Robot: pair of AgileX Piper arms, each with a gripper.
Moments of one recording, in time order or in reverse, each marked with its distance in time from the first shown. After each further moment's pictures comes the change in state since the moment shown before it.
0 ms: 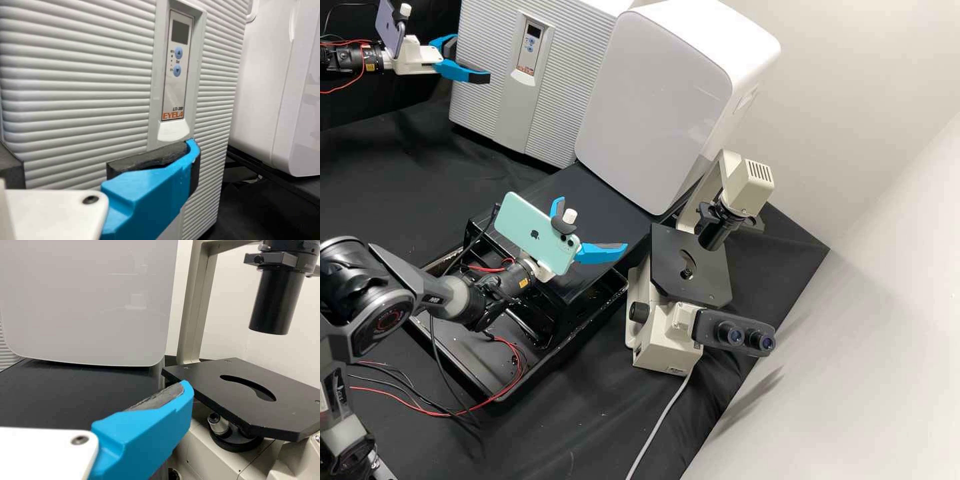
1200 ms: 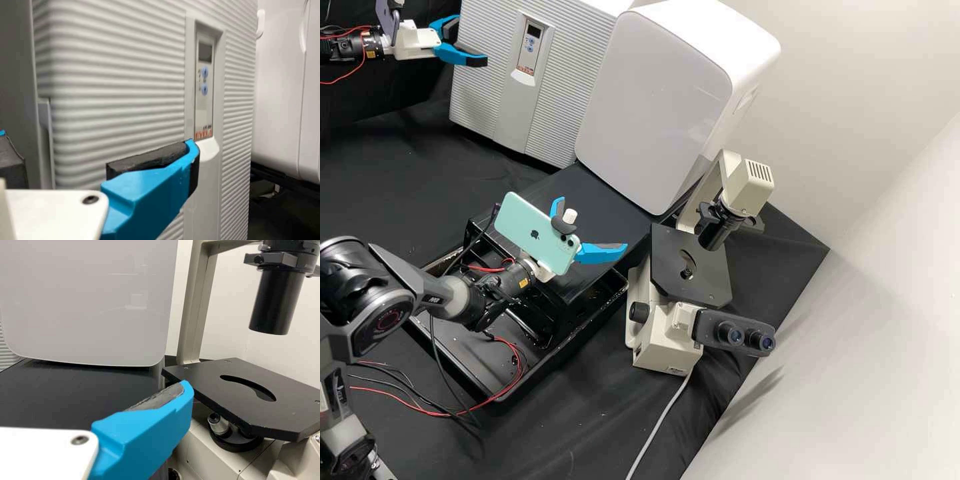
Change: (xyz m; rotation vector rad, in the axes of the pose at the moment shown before) left arm 0.011 0.011 -0.051 0.080 -0.028 0.076; right arm 0.000 0.000 0.000 0.000 0.000 0.000
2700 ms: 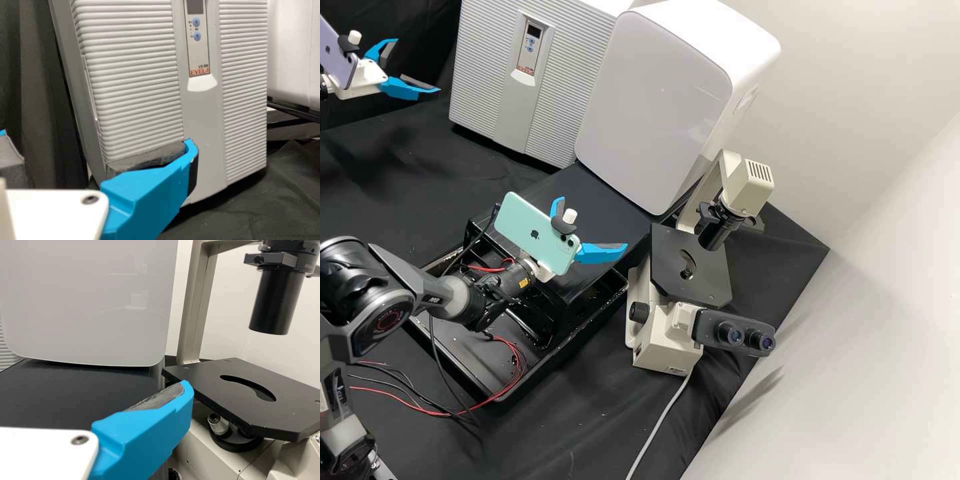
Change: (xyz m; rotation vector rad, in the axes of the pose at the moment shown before) left arm -0.119 -0.017 0.114 0.141 0.341 -0.074; right arm 0.000 0.000 0.000 0.000 0.000 0.000
